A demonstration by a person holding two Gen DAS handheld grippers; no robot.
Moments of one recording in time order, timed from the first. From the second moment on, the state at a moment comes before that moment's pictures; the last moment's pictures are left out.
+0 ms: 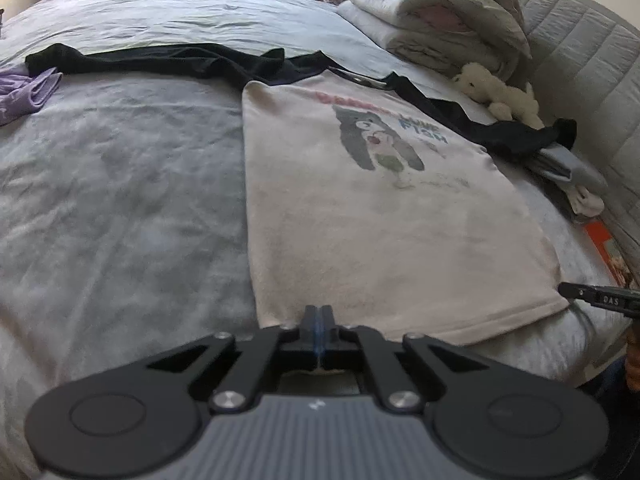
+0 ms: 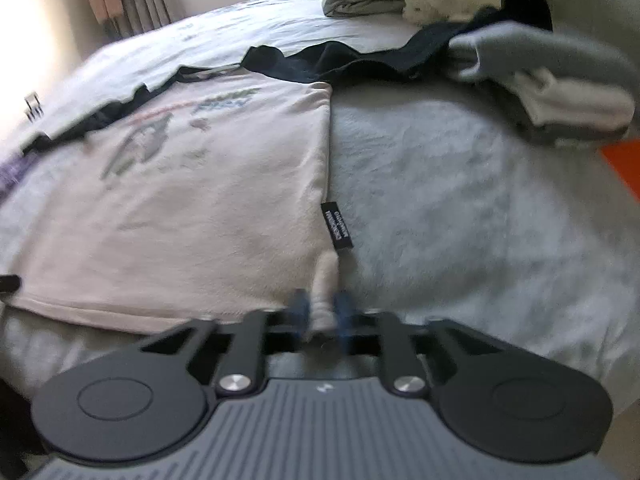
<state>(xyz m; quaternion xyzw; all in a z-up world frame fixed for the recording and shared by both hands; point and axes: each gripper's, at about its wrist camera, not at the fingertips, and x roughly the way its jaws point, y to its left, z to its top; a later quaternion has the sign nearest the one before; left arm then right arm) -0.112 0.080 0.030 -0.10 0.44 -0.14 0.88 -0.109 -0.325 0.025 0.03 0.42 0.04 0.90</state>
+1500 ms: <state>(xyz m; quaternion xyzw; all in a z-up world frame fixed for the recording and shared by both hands) -0.111 0.104 0.025 -0.17 0.46 -0.12 0.87 -0.114 -0.330 0.026 0.06 0.41 0.04 0.91</state>
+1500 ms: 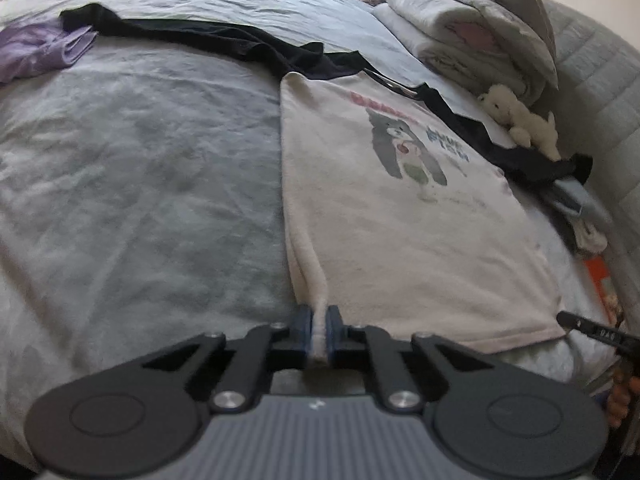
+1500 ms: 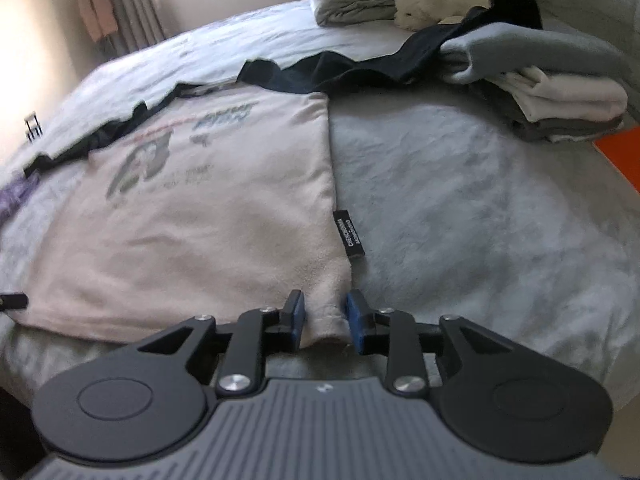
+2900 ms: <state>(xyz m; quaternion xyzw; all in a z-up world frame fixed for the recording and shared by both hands) -0.072 0.006 0.071 -0.02 0.35 -0.10 0.93 -0.064 -0.272 0.022 -0.04 0.41 0.06 0.91</state>
